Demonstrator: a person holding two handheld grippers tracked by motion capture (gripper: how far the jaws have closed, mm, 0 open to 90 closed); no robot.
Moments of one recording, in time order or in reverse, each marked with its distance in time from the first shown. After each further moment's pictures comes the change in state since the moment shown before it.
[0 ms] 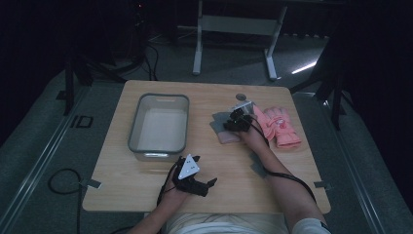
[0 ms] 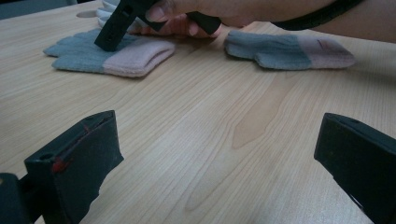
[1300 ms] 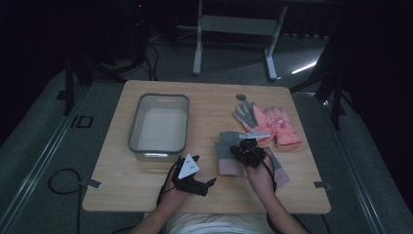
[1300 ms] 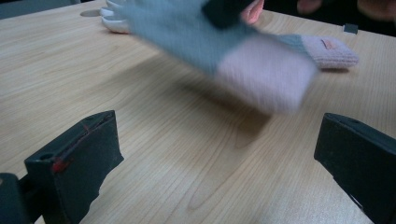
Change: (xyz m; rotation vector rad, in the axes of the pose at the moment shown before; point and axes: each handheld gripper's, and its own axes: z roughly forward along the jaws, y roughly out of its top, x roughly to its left) left arm 0.000 0.000 0.000 0.006 0.012 0.002; right arm 0.115 -0.064 -0.122 -0.089 -0.073 0.240
